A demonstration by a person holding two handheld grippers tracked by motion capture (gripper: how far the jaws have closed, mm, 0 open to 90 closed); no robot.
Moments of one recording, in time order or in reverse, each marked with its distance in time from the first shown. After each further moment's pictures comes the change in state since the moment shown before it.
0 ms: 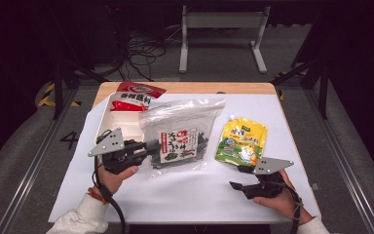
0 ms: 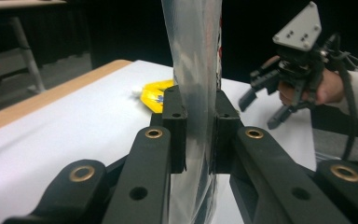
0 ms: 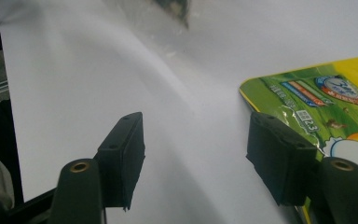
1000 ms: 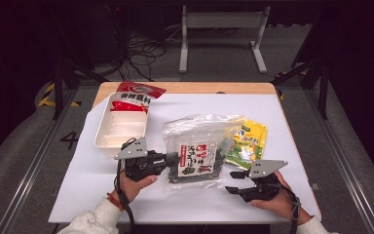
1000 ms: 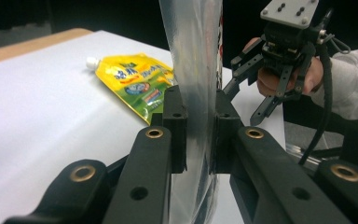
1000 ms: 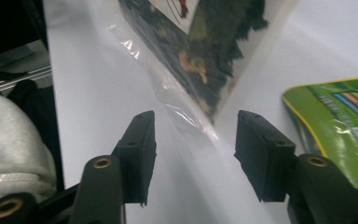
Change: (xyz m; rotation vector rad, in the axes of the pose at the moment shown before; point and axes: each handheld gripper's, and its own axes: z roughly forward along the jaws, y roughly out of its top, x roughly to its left) left arm -0.021 -0.019 0.045 0.066 -0.121 -0.090; right arm 0.008 0.007 0.005 0.021 0.099 -0.035
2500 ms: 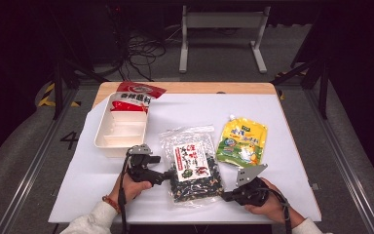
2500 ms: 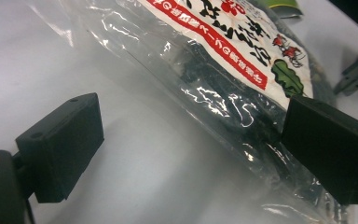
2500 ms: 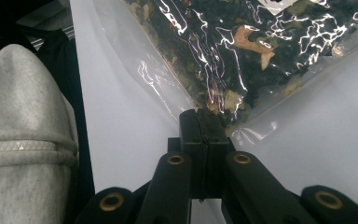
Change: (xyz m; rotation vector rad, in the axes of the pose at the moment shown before) left arm 0.044 -0.069 0.025 0.297 0.134 -0.361; right arm 0.009 -0.013 0.033 0.197 0.173 0.011
